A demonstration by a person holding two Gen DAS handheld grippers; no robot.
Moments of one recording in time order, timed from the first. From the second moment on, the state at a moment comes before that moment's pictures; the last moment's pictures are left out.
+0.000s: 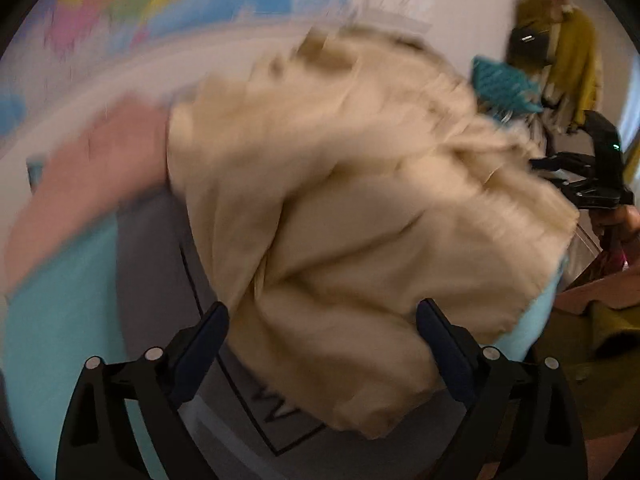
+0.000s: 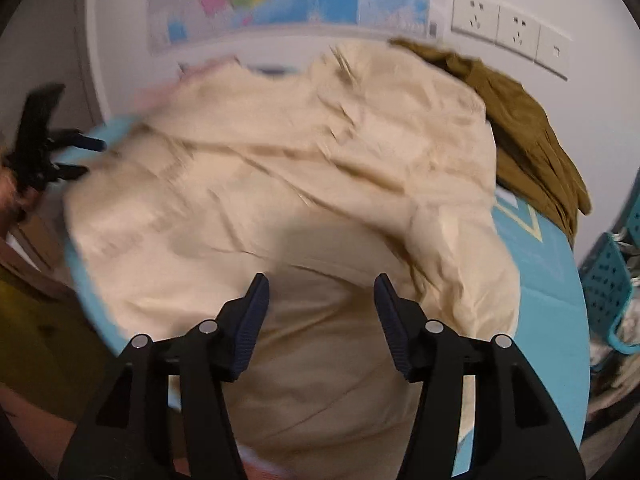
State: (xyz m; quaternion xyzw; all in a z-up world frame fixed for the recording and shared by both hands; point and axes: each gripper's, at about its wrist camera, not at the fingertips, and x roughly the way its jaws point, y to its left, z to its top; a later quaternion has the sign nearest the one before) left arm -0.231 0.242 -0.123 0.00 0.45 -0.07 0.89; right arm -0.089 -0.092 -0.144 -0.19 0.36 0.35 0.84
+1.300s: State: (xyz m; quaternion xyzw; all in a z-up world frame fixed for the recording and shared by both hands) left arm -0.239 0.251 -0.126 -0.25 0.42 -0.08 0.87; right arm -0.081 -0.184 -0.150 0.17 0.44 0.48 0.74
